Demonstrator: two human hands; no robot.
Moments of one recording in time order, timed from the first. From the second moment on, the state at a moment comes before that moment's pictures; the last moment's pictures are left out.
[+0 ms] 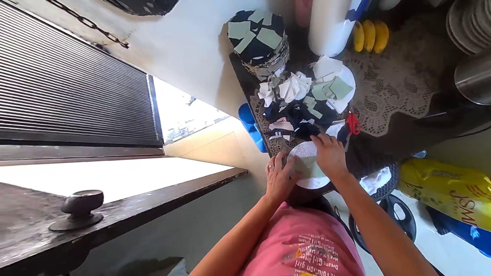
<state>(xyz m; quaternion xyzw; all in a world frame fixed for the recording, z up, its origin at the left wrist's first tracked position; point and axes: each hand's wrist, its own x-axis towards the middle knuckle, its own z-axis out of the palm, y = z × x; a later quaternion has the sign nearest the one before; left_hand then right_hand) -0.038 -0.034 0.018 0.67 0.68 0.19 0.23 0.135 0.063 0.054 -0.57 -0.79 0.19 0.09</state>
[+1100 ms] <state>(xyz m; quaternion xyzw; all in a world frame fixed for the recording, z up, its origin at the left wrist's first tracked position) -0.043 0.171 0.087 0.80 0.56 0.05 0.21 0.199 -0.023 0.042 -0.68 -0.63 0.24 0.28</state>
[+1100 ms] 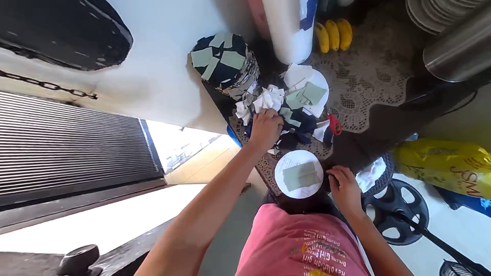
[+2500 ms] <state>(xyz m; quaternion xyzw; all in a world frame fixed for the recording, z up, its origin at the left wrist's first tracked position) 0.027 0.025 0.075 0.46 0.63 0.16 0.61 0.204 0.023 0.082 -0.67 -0.44 0.58 0.15</state>
